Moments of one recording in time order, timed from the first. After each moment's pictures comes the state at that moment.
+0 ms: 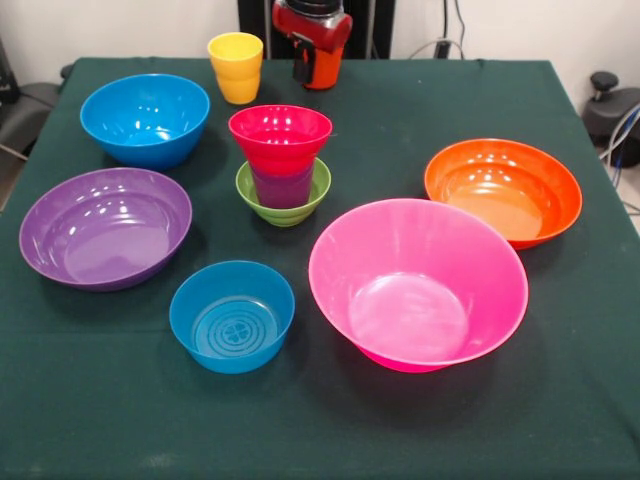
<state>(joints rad) -0.29 -0.43 -0.17 2.08 -0.50 -0.10 2.51</state>
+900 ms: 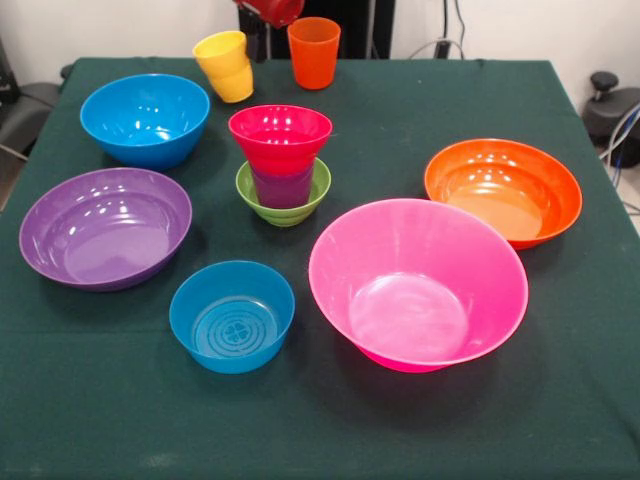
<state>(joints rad) -0.42 -0.59 -0.18 2.12 -0.49 -0.07 2.51</state>
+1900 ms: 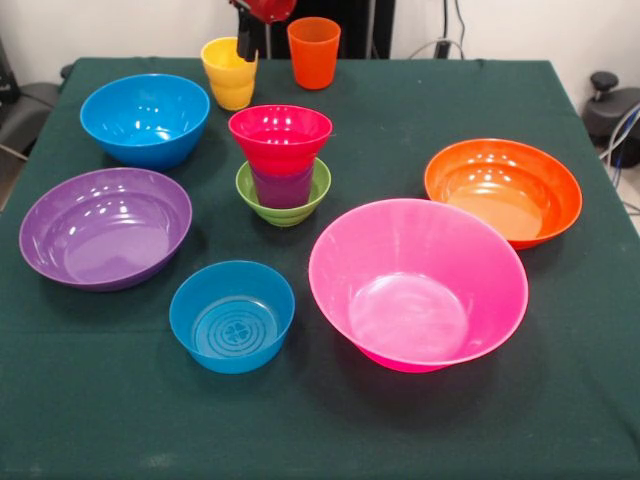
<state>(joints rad) -0.42 -0.63 -0.18 2.12 -0.45 -0.06 2.51</state>
